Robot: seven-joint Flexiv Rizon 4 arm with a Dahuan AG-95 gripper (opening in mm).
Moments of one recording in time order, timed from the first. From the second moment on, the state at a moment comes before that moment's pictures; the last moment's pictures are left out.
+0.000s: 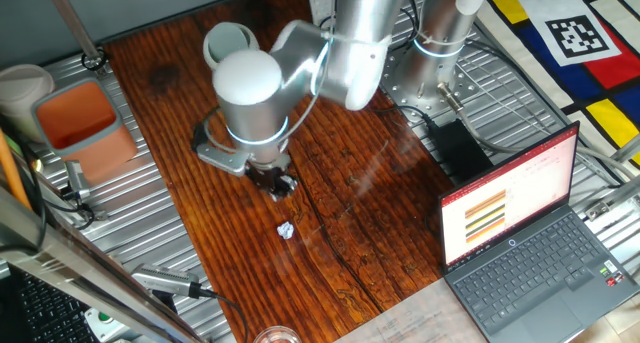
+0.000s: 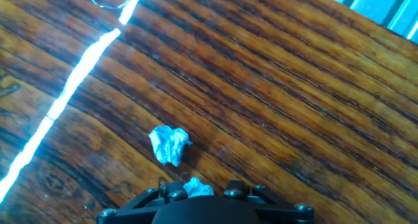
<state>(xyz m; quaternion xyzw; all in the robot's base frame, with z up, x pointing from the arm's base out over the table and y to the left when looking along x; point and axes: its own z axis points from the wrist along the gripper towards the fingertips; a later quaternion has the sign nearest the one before) 0.515 0.123 0.056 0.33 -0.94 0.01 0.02</state>
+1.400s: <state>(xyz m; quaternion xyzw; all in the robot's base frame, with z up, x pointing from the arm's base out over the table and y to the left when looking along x) 0.514 -0.047 0.133 0.44 -0.89 0.08 0.06</state>
